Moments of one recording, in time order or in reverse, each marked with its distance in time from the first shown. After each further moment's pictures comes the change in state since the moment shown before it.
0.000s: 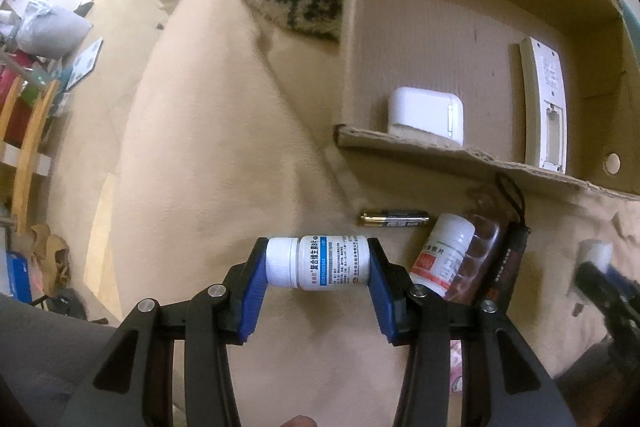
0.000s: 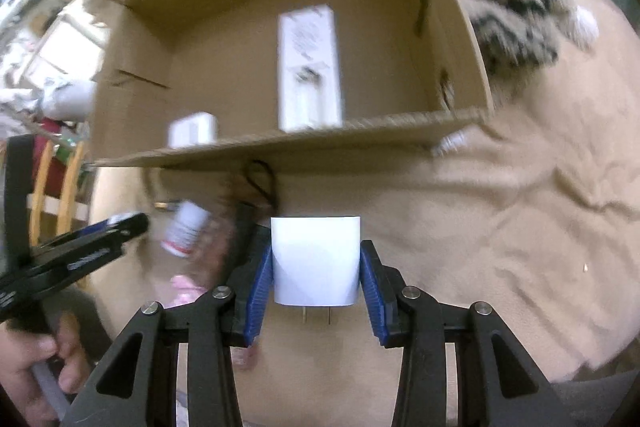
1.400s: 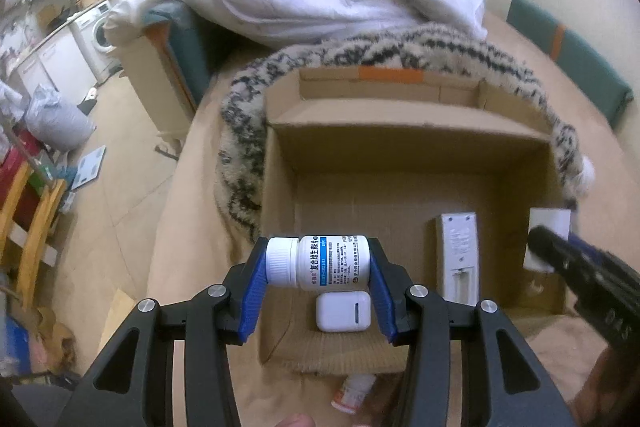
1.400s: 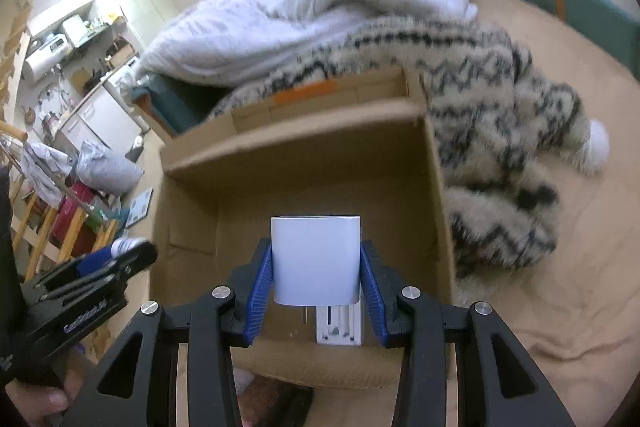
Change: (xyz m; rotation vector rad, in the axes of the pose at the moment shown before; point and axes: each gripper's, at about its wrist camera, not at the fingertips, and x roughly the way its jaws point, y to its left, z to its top) left arm -0.106 -0.063 0.090 0.089 -0.387 -0.008; right arm -0.034 -0.020 0.099 0.021 -0.287 0.096
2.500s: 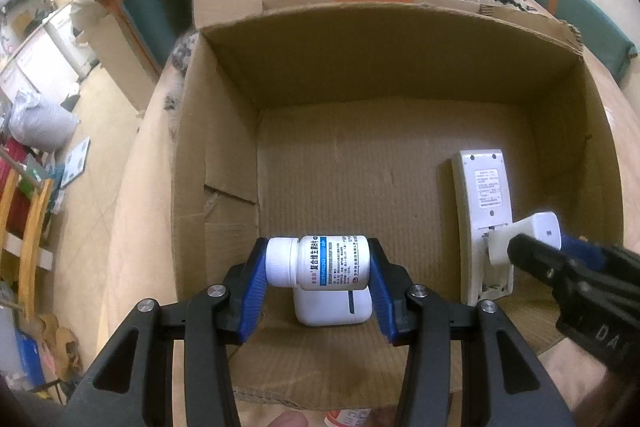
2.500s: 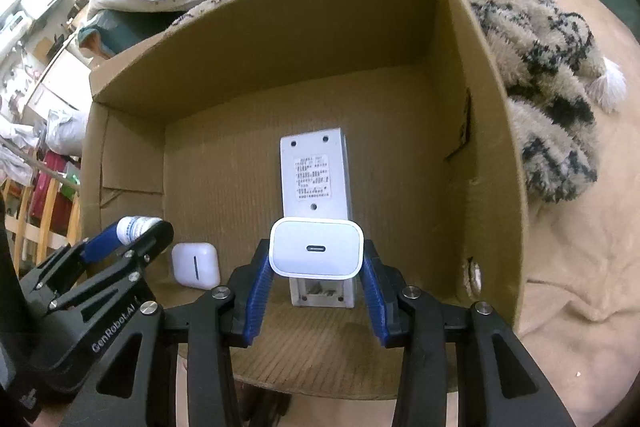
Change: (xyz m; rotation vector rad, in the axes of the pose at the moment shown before) left arm 0.067 -0.023 -0.031 0.077 0.096 -0.011; right arm 0.058 -0.005 -0.019 0.020 0.201 -0.094
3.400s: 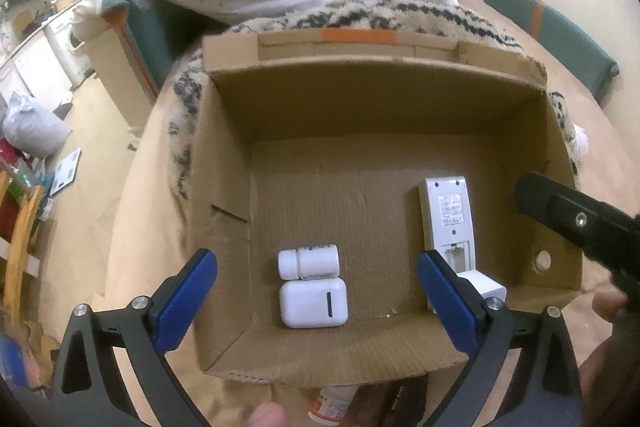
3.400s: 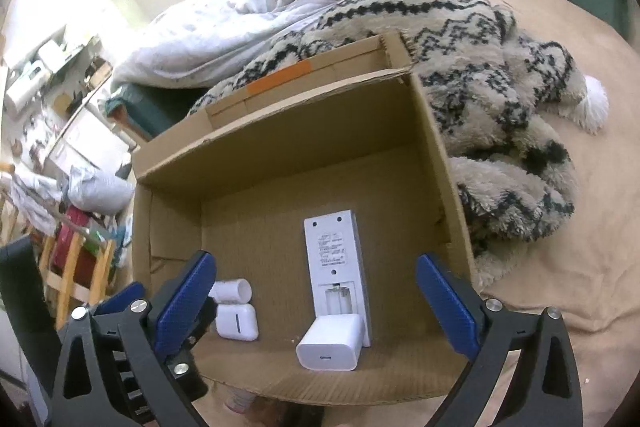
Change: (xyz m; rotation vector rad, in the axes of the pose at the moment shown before) left arm -0.033 0.001 0.002 -0.033 -0.090 -0.063; right arm -0.049 -0.009 0.008 0.087 -0.233 0.070
